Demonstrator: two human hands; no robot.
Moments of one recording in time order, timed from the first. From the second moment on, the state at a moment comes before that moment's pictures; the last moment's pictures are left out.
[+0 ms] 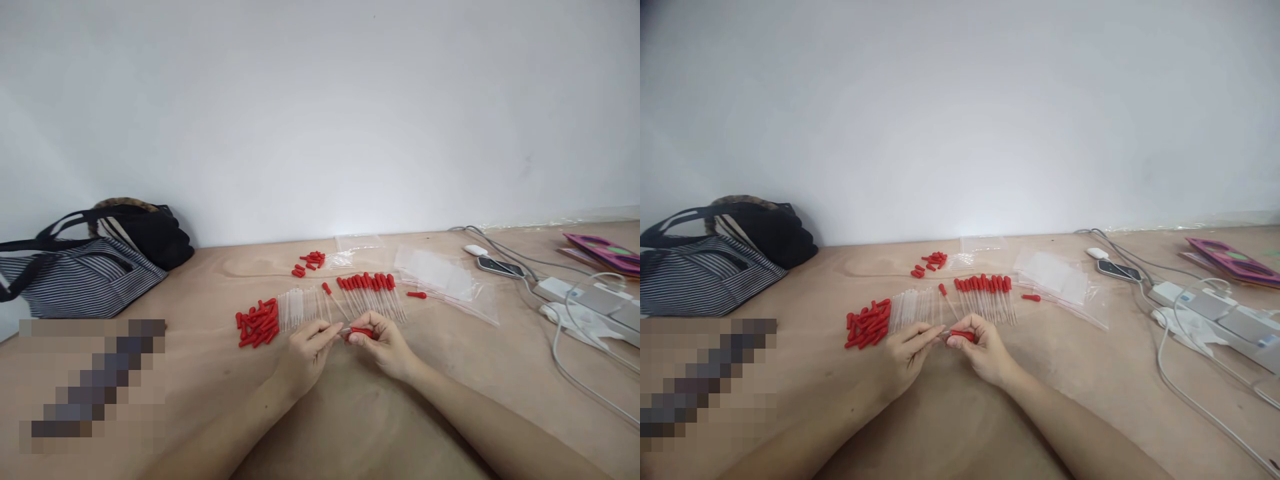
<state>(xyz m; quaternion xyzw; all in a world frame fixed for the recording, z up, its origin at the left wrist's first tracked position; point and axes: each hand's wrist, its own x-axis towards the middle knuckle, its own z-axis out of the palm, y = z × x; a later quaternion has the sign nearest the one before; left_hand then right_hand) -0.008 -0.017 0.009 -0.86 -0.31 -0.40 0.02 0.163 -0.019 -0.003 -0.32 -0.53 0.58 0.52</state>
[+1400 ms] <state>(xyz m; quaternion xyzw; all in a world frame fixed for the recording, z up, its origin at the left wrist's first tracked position) -0.003 -0.024 0.012 -0.87 -0.33 -0.36 0.09 0.185 -0.018 0.000 -0.29 -0.86 0.08 0.41</state>
